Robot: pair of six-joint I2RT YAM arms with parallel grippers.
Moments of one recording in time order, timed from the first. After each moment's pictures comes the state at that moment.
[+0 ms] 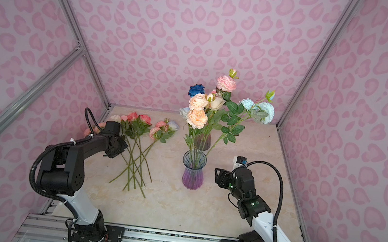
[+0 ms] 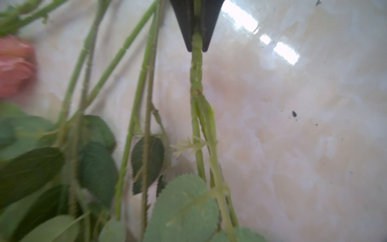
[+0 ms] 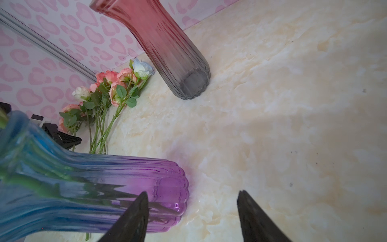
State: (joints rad) left arm 0.06 1.70 1.05 -0.41 -0.13 -0.71; right arm 0.38 0.83 0.44 -0.14 -0.07 0.58
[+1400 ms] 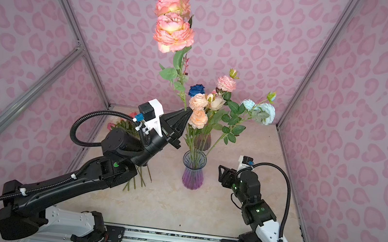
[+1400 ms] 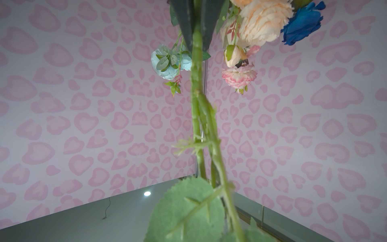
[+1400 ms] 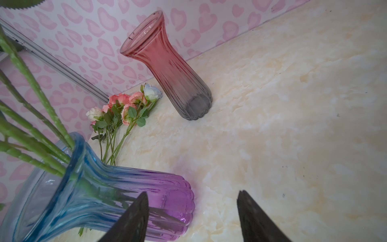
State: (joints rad) left arm -1.05 1.28 1.26 0.52 -0.16 0.03; right arm 0.38 0.70 0.46 -0.18 -0.01 0.59
